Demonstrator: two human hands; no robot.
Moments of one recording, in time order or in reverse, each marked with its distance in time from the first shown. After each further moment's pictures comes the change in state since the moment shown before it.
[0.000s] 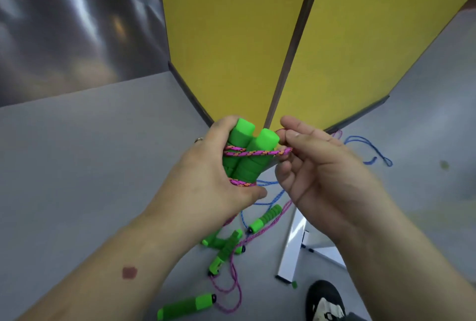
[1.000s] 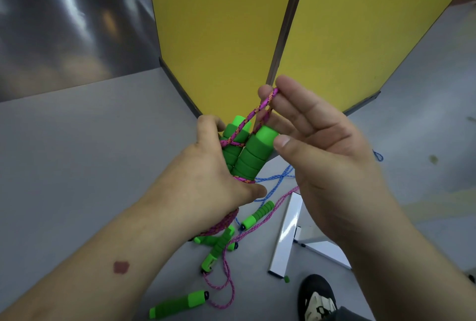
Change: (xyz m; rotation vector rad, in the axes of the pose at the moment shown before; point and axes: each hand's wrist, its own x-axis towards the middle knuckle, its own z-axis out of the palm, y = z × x) left_hand 0.005 0.027 0.004 0.196 -0.099 -0.202; right_hand -0.009 -0.007 -0.015 -0.328 -0.312 -0.439
